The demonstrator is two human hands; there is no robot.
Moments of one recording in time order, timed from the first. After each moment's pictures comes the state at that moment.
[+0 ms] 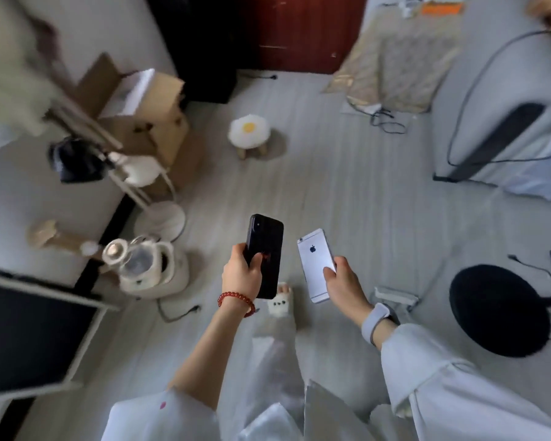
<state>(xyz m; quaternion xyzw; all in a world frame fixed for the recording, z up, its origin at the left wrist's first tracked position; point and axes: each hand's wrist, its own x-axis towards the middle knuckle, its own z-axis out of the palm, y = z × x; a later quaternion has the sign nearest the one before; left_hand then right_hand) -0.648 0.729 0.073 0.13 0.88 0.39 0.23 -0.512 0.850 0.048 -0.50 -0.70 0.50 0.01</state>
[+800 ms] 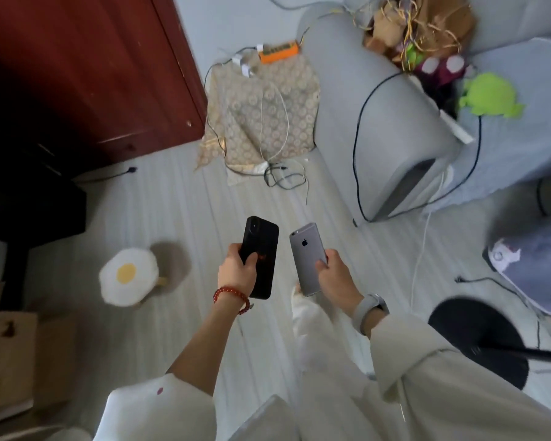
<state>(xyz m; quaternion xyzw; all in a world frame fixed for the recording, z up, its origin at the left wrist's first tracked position) -0.871 1.374 0.058 0.34 0.83 0.29 0.35 -0.698 1.417 0.047 -0.64 -0.55 0.51 0.13</state>
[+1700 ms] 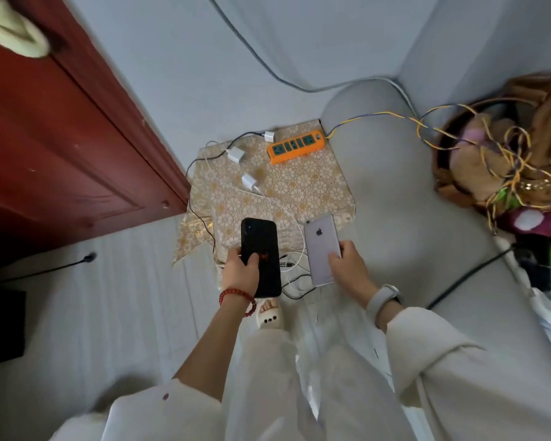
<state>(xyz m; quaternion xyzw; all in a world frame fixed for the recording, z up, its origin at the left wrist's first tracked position) -1.094 2.010 -0.003 0.24 0.82 0.30 0.42 -0.913 2.071 0.003 -0.69 -0.54 0.48 0.08</state>
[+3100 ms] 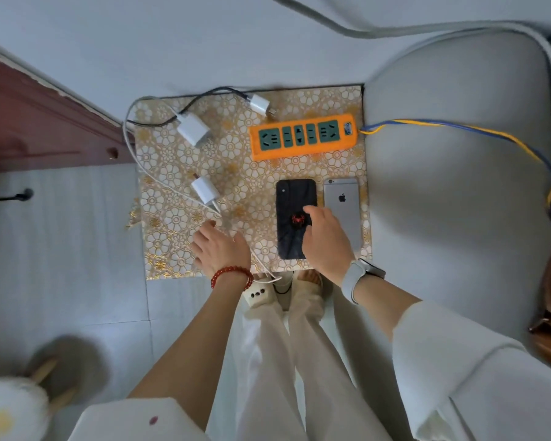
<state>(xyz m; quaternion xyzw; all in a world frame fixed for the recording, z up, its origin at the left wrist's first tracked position) -1.083 2.231 -0.187 0.07 0.95 0.13 0.28 -0.960 2.319 -0.168 -0.52 -0.74 0.40 -0.11</state>
